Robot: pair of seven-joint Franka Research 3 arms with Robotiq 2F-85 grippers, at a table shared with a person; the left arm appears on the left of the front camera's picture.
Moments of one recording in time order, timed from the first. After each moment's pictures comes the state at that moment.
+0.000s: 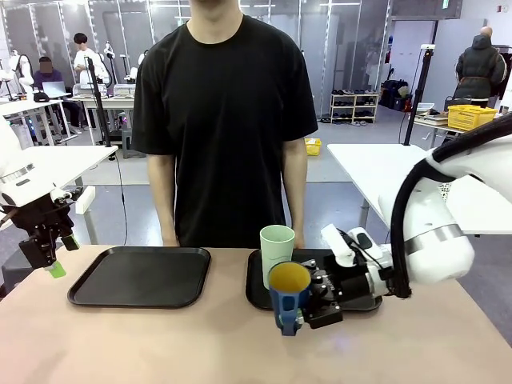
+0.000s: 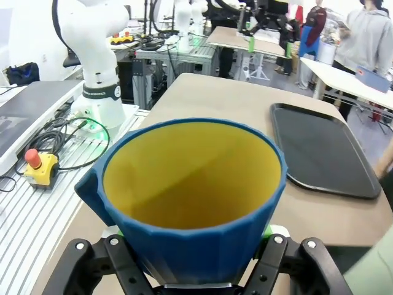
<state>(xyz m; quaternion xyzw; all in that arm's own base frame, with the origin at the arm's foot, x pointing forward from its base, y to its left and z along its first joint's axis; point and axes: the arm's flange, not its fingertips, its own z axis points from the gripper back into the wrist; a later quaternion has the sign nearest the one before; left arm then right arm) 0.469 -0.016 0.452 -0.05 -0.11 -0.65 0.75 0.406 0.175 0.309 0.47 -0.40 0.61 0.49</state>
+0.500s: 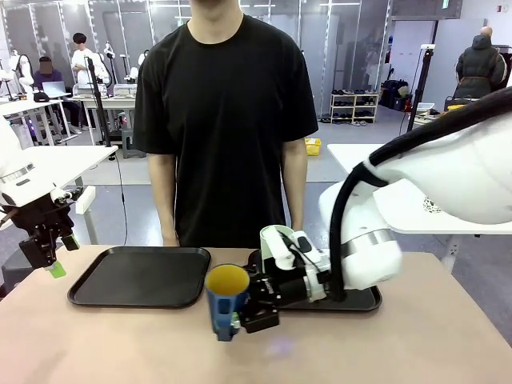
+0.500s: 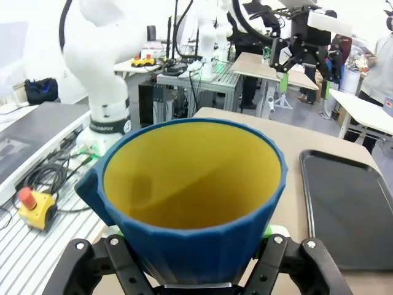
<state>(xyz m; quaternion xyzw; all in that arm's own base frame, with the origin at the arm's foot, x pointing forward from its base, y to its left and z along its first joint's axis) 0.469 -0.016 0.452 -0.05 -0.11 -0.65 0.75 0.400 0.291 0.304 0.52 -0.40 0.61 0.45</state>
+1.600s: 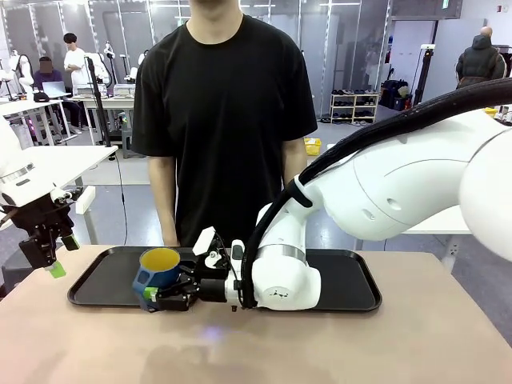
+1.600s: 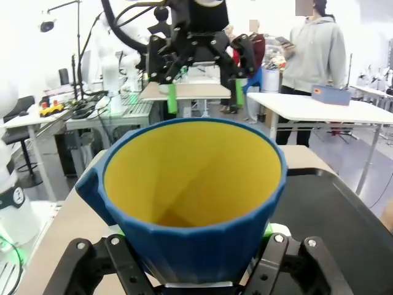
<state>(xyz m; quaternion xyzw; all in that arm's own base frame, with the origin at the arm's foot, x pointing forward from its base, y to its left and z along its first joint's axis) 0.469 -0.016 0.452 -0.05 -0.11 -0.65 0.75 0.437 0.429 0.269 0.49 -0.51 0.46 0.53</state>
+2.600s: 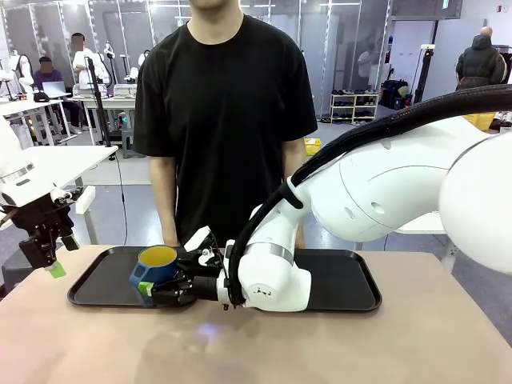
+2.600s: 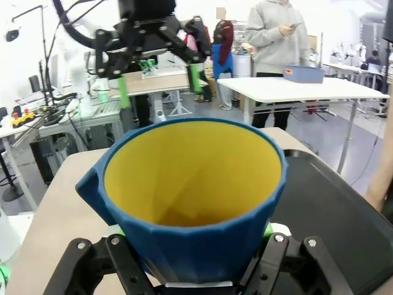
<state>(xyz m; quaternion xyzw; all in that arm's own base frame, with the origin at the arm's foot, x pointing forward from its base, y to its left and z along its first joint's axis) 0.469 -0.016 0.452 -0.05 -0.11 -0.65 0.75 0.454 0.442 0.265 0.46 -0.52 0.42 0.59</state>
